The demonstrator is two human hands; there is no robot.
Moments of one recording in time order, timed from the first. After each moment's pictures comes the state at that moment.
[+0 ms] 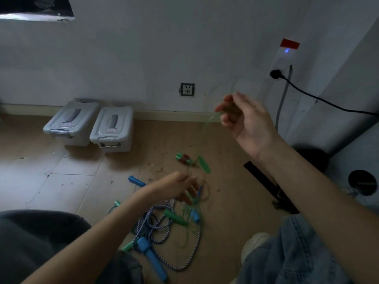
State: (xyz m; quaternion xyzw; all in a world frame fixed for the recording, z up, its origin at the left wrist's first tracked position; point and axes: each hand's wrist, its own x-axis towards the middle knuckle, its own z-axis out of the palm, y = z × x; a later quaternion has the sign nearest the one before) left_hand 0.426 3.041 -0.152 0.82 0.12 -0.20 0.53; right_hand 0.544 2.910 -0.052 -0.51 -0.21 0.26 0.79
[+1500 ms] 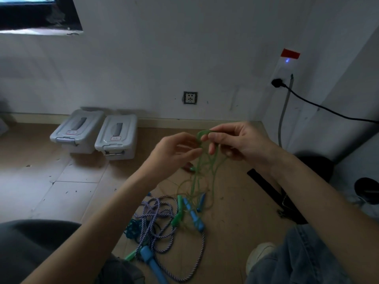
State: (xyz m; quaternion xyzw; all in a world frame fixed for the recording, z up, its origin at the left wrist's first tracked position) left_hand 0.431 3.058 -0.084 0.82 0.06 0.14 0.55; right_hand 0.537 2.905 -0.054 -0.65 -0.37 0.33 0.58
